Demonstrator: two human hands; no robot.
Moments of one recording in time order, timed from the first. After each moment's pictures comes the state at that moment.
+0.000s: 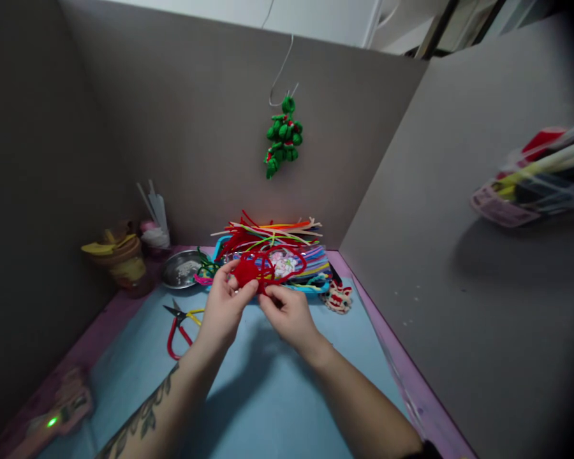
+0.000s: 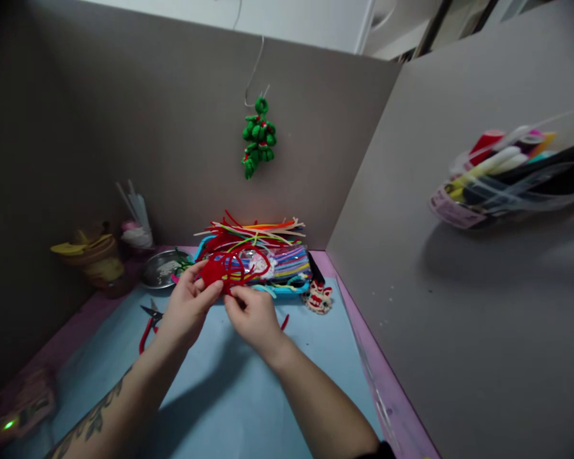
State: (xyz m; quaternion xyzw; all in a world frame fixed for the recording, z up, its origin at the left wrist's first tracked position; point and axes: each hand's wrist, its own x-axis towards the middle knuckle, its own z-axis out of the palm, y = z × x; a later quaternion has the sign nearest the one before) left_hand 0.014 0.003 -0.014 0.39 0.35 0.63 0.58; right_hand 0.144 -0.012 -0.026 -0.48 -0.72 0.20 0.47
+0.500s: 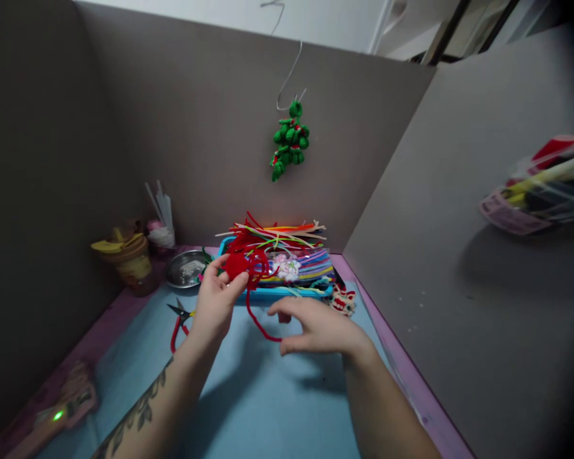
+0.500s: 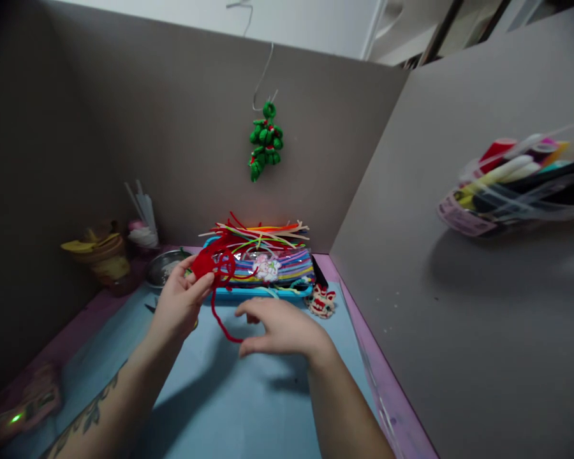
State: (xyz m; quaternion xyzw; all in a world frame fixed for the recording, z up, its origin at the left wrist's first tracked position) left_hand -0.001 0.013 -0.008 0.37 0.36 0.66 0.55; right_hand 0.198 -0.017 0.006 -0.34 -0.89 0.21 0.24
